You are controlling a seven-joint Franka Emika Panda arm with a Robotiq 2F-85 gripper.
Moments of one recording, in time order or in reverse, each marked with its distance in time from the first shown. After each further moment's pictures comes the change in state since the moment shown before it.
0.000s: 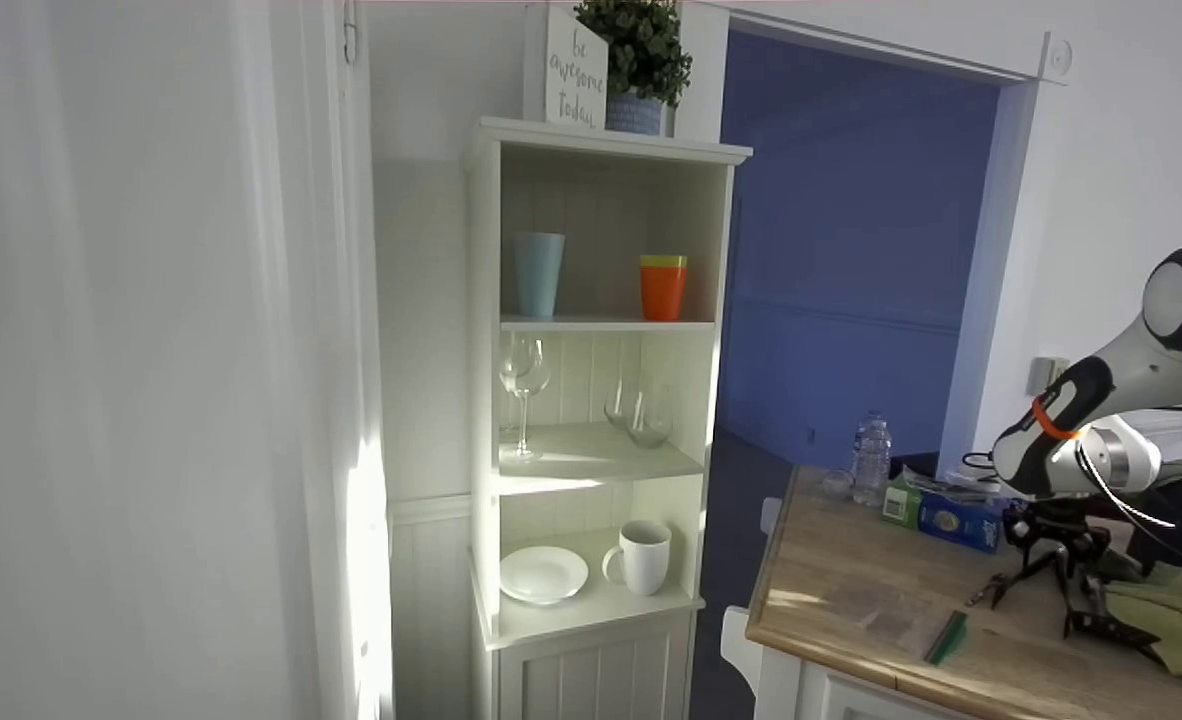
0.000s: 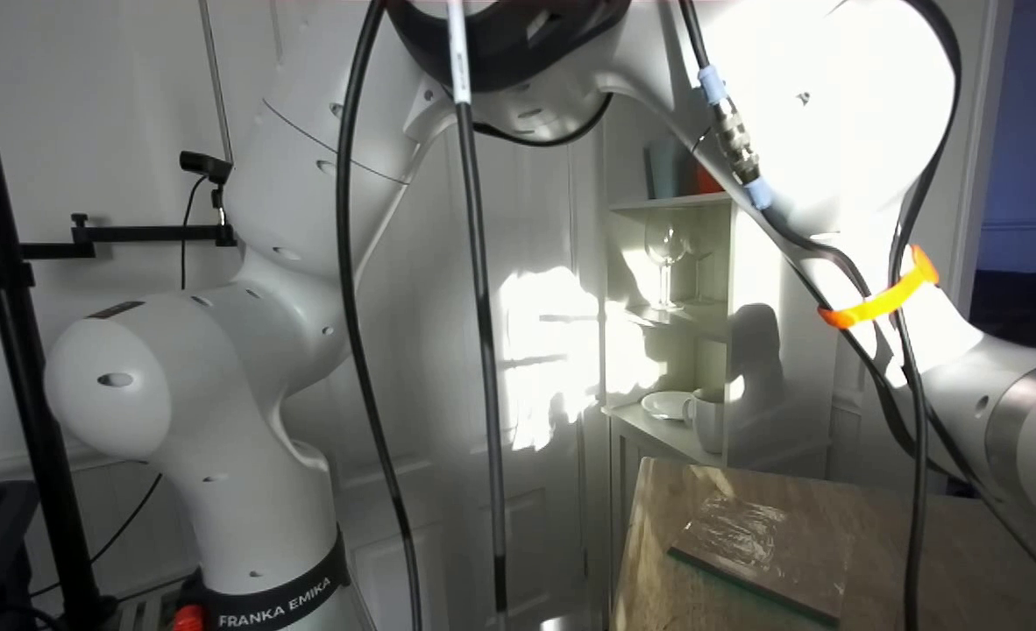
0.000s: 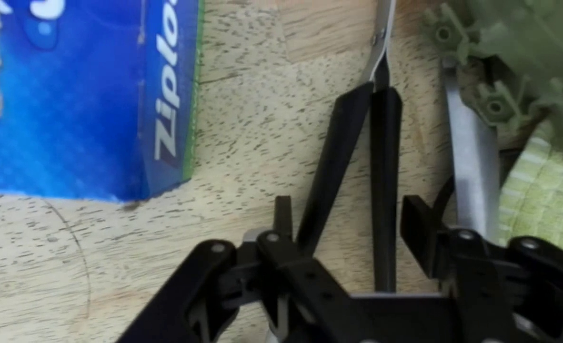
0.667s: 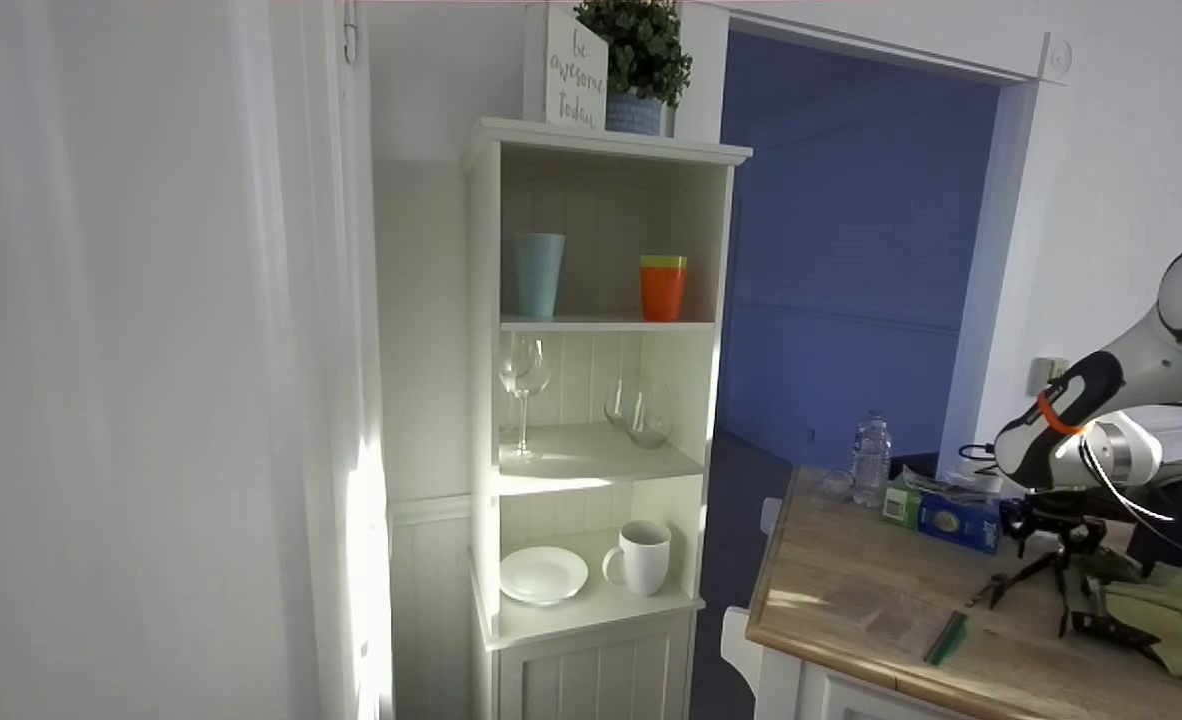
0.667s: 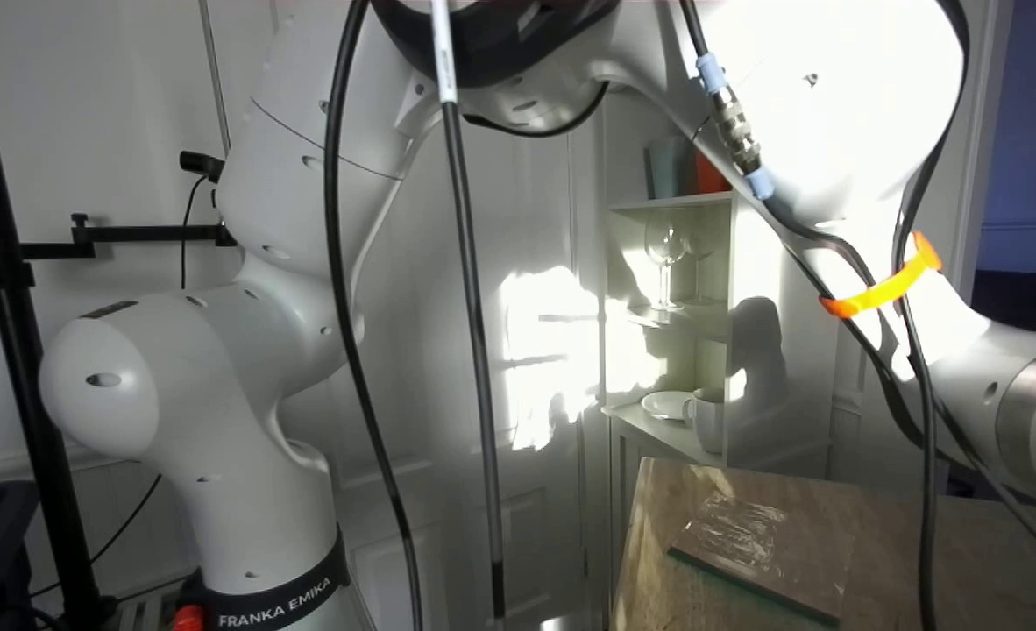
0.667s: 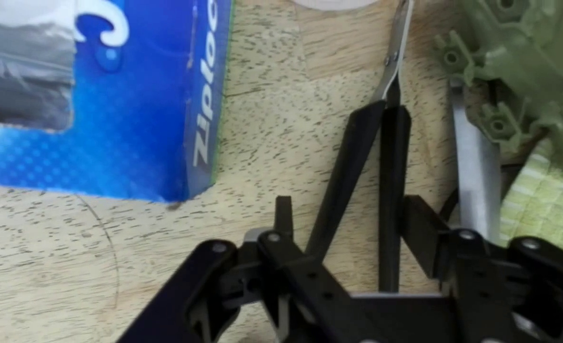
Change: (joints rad) arm -0.060 -0.015 0.069 0.008 -0.042 0.000 0.000
